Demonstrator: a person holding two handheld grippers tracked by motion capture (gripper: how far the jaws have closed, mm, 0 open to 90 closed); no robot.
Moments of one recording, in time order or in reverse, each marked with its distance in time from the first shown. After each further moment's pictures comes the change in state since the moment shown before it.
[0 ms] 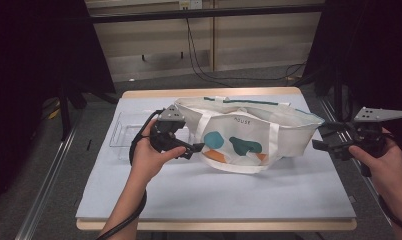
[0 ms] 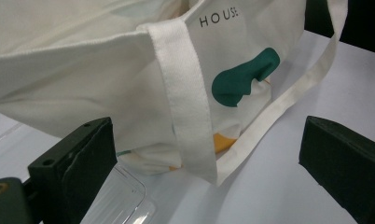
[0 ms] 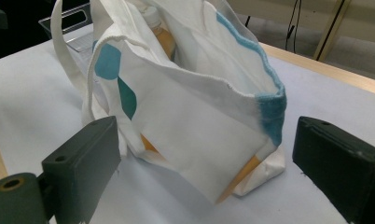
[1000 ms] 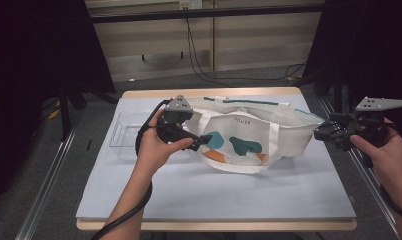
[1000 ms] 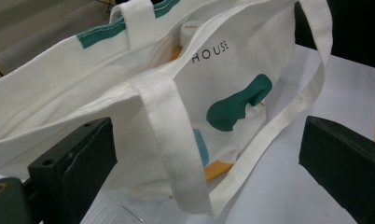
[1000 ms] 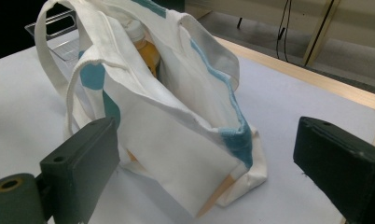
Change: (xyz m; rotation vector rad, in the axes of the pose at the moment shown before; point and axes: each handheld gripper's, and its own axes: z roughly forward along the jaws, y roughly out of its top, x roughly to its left) left arm -0.002 0.029 0.004 -0.013 -0.011 0.048; right arm -0.012 0.018 0.001 0.007 -0.028 -0.001
